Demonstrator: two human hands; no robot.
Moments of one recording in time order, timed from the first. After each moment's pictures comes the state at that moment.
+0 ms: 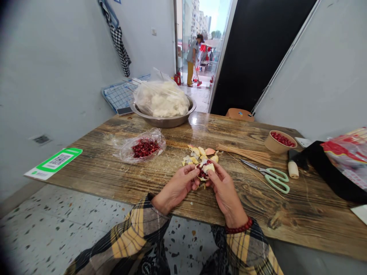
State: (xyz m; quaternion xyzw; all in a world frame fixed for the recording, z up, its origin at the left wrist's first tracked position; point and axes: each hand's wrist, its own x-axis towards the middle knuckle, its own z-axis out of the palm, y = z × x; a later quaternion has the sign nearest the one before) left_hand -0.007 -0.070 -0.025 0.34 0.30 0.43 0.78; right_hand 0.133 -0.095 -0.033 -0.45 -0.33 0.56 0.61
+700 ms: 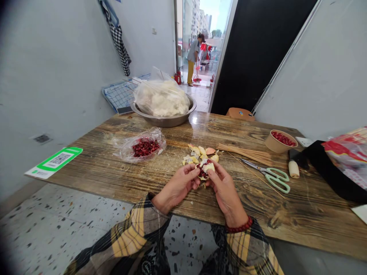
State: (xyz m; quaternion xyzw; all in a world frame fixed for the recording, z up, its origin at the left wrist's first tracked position) left_hand -0.008 -0.070 -0.026 0.34 0.29 0.44 0.78; right_hand 0.133 -0.098 -0.031 -0.44 -0.33 0.56 0.62
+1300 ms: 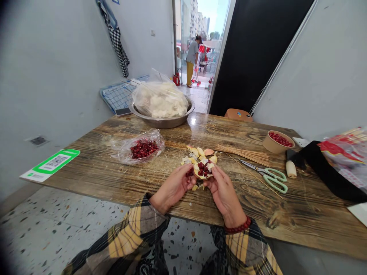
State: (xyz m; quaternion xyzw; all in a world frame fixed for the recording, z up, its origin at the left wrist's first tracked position) left_hand -0.010 -0.067 -0.020 0.29 0.30 0.46 0.79; right_hand 0.133 -0.097 -0.029 -0.41 -0.32 0.59 0.62
